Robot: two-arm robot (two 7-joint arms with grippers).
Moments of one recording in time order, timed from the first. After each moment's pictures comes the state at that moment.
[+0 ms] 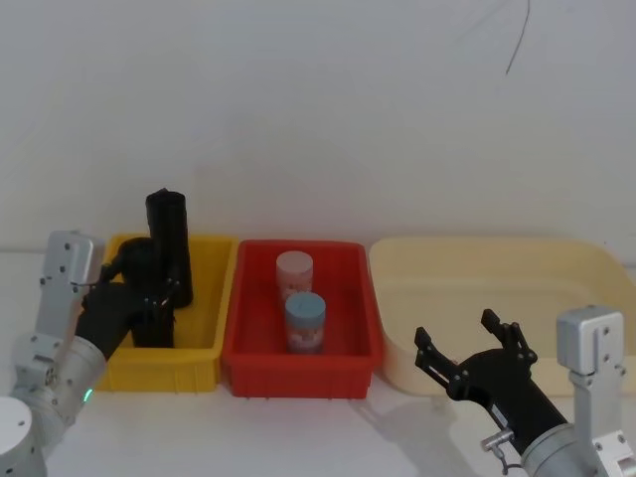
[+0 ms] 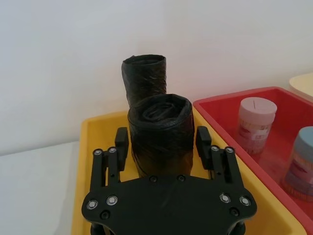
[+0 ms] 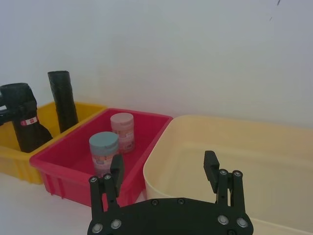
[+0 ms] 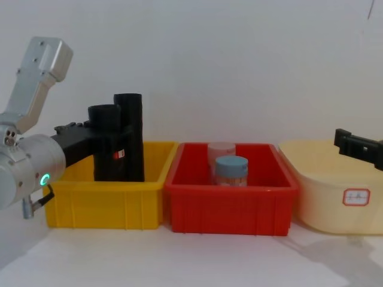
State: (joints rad) left arm -0.49 0.21 0.34 -1.17 -0.28 -0.08 -0.13; right arm -0.01 0.34 -0.23 -1.77 0.29 0.03 0.07
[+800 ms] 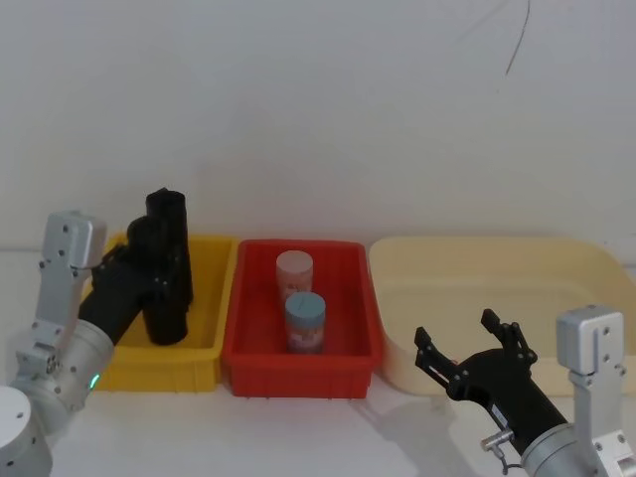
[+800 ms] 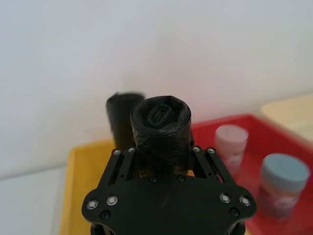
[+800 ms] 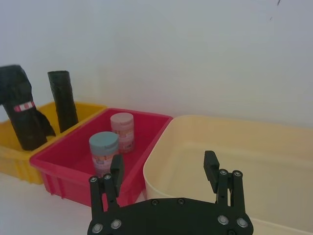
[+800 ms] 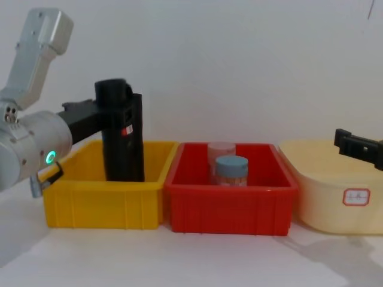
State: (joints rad) left arm -0.46 0.20 0.32 -1.26 -0.28 -0.09 -0.16; right arm -0.01 0.34 -0.23 -1.77 0.29 0.03 0.07
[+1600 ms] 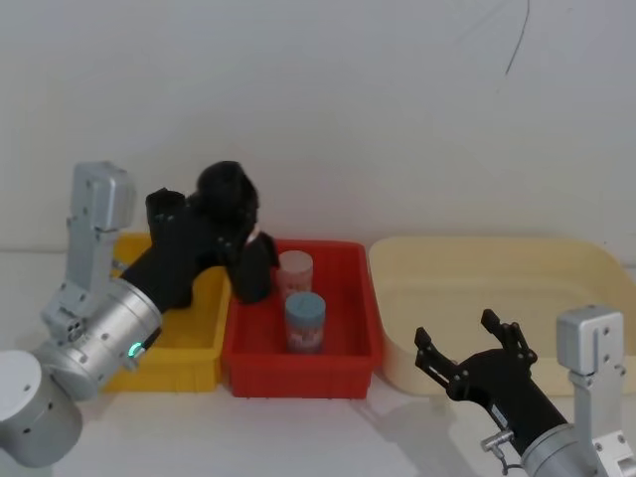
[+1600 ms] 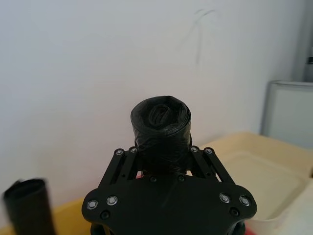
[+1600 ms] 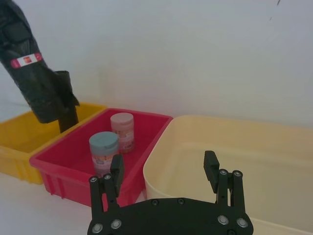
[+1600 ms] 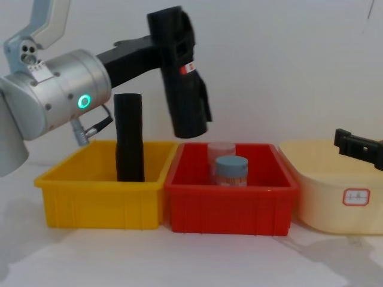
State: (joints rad) left arm -0.48 0.18 0.35 -1.38 -0.41 -0.12 -0.39; right arm -0.01 0.34 -0.23 -1.77 0.29 0.03 0.07
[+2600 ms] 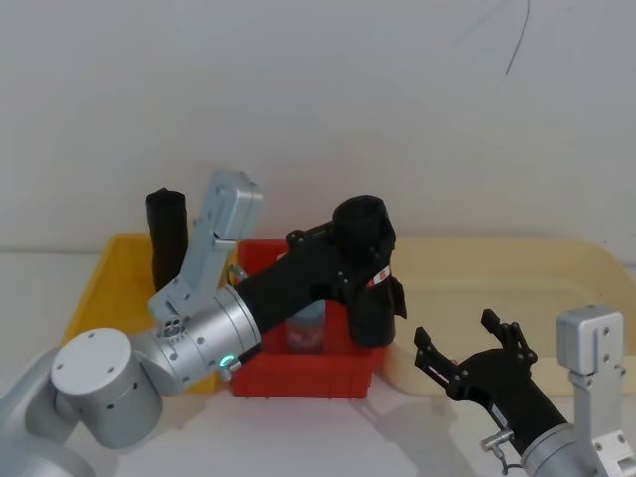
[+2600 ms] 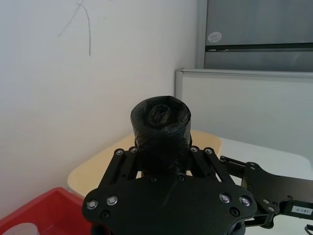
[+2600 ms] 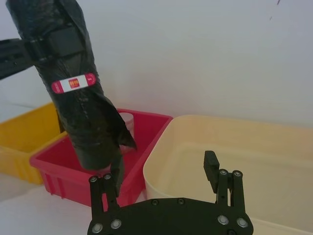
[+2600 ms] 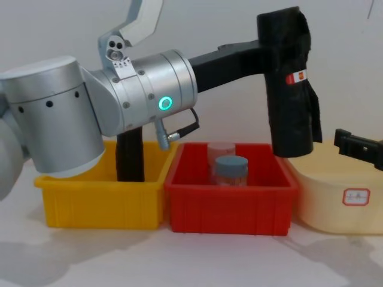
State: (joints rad) left arm -0.59 0.13 0.51 -1.29 -0.49 -0.06 -0.63; right arm -0.01 0.34 -0.23 -1.77 0.29 0.03 0.07
